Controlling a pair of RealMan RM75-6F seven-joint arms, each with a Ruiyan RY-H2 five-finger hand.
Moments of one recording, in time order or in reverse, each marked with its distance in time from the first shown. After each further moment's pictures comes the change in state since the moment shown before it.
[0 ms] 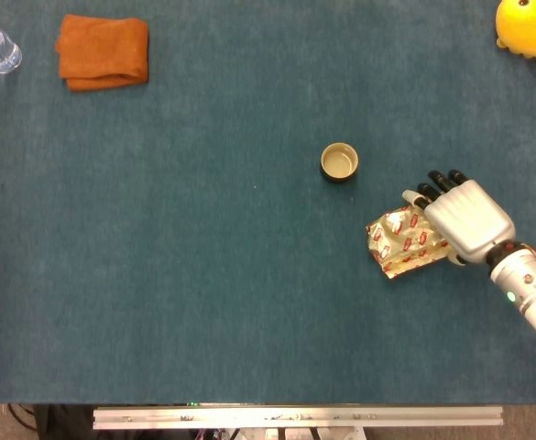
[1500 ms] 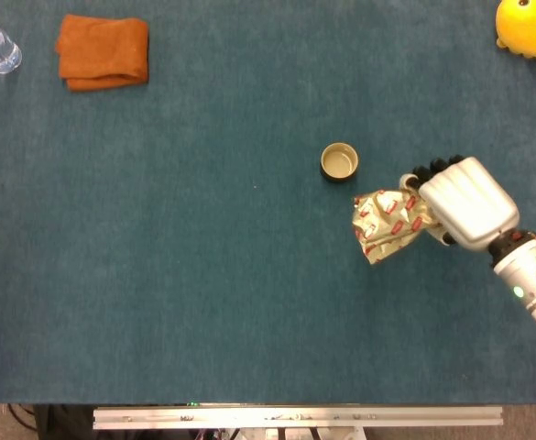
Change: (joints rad) left arm -0.092 0.085 -0.010 -0.047 0.031 -0.148 -0.026; right arm 0.021 0.125 0.051 -0.207 -0.098 0.134 0.110
